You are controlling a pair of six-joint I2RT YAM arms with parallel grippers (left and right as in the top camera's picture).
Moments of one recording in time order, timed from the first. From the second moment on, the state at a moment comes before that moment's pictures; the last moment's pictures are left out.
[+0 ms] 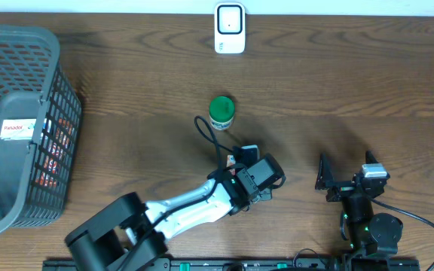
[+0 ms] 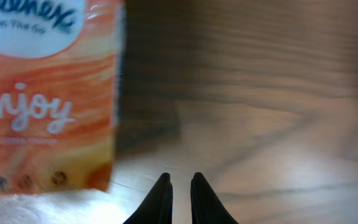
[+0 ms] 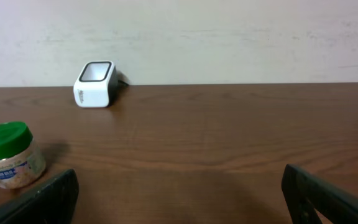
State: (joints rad) left arm -1.02 1.73 0.91 -0.30 -0.05 -1.08; right arm -0.06 0.01 0.01 -0.06 -0.13 0.05
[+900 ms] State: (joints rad) left arm -0.96 1.31 0.92 -0.71 -0.36 -0.92; right arm -0.06 0.01 0.01 -0.06 -0.13 0.05
